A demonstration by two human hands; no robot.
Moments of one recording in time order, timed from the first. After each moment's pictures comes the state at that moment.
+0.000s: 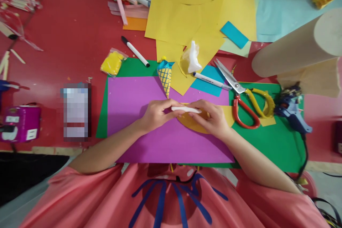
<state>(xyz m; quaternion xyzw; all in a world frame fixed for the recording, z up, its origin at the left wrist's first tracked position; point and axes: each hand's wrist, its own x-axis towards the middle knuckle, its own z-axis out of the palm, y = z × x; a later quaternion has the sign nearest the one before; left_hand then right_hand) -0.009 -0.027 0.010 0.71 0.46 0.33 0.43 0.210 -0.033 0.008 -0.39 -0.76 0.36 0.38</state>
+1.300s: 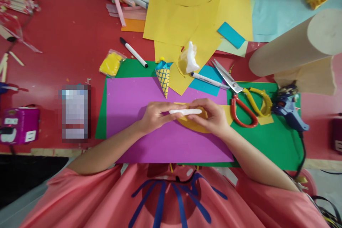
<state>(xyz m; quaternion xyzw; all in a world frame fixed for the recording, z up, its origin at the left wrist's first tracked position) -0.005 -0.028 0.015 0.71 0.39 0.39 0.43 0.209 -0.032 0.010 -0.38 -0.71 0.42 0.43</state>
